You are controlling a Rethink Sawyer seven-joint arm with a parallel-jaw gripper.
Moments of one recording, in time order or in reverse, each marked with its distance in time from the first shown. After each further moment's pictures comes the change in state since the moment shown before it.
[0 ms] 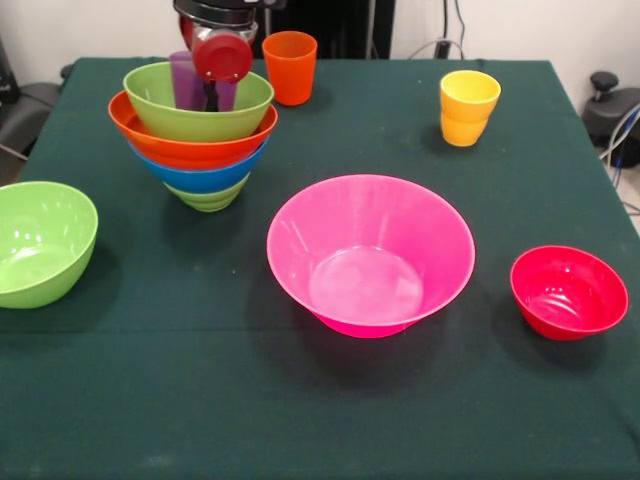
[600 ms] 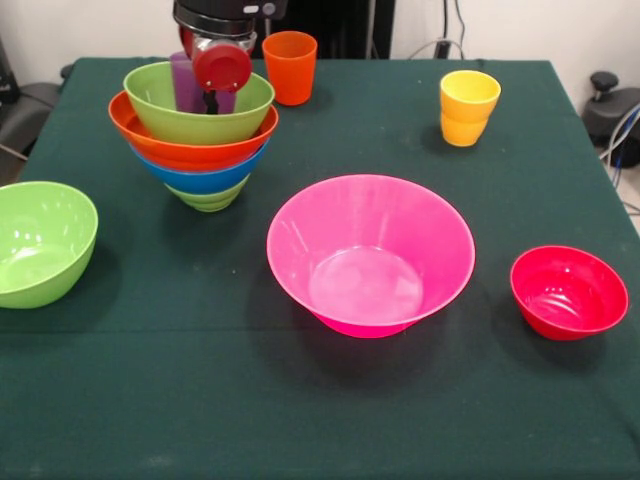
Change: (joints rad) arm -0.005 0.021 0.004 -0.012 0.000 0.000 0.000
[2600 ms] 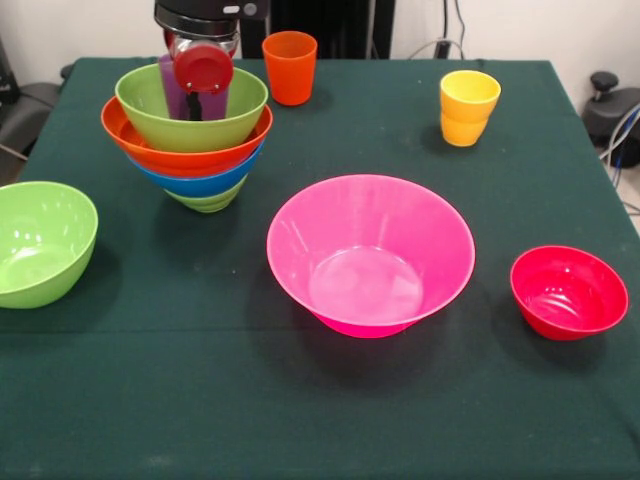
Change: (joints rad) arm -0.047 -0.007 0.031 -0.009 0.000 0.000 0.000
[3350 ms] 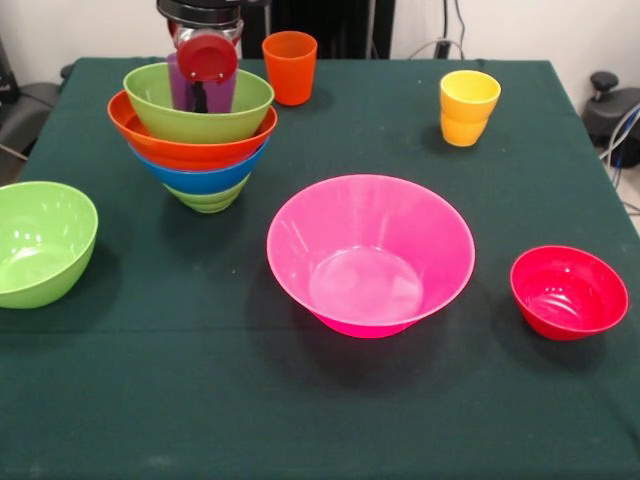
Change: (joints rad) arm -0.005 -0.027 0.011 0.000 0.000 0.077 0.000
